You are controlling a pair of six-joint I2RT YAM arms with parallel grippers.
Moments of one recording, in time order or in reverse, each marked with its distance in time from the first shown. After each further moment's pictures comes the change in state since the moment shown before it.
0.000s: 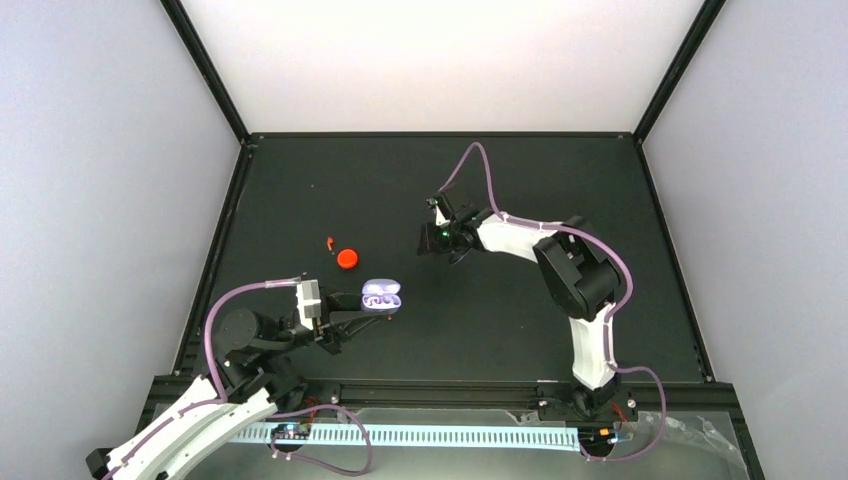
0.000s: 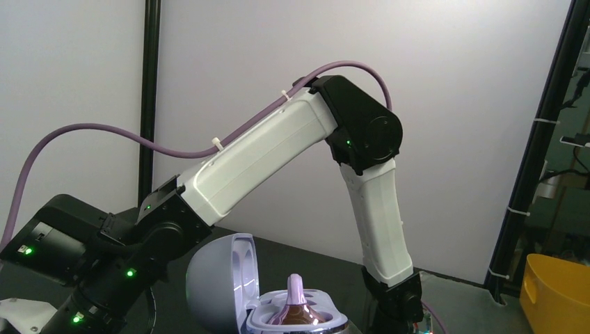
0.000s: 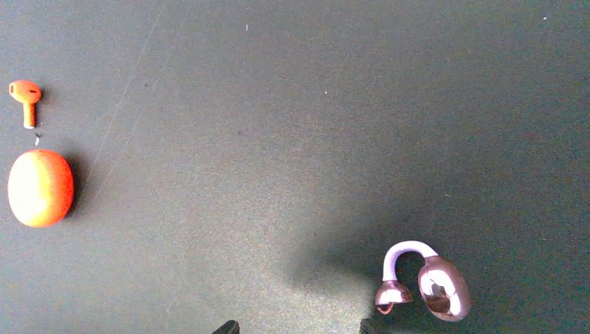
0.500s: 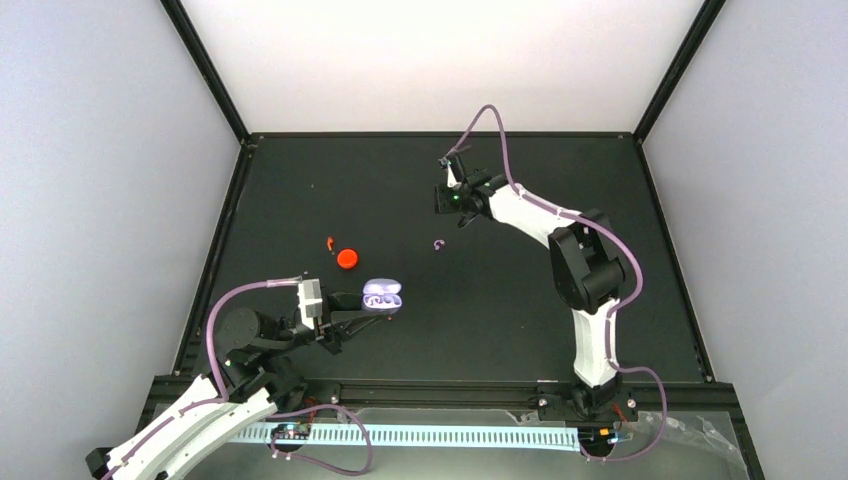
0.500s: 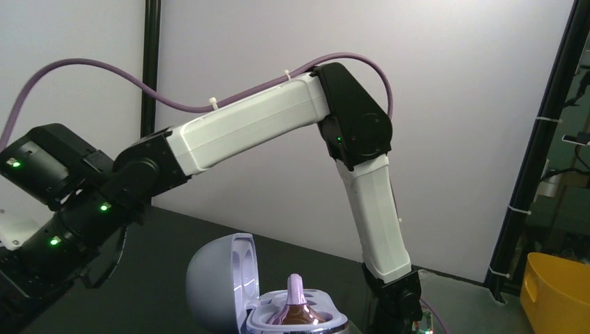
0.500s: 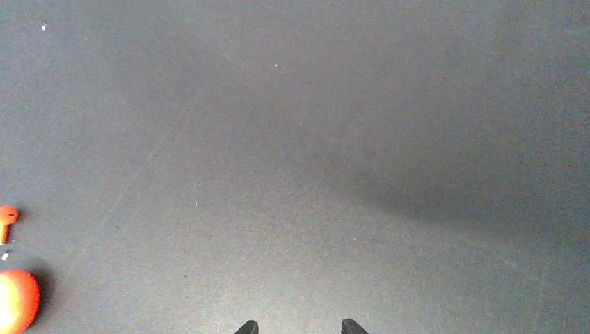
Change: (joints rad) left arm 0.000 0.008 0.000 0.000 0.000 0.000; right arm -0.100 -0.003 0.206 -0.109 0.117 -0.170
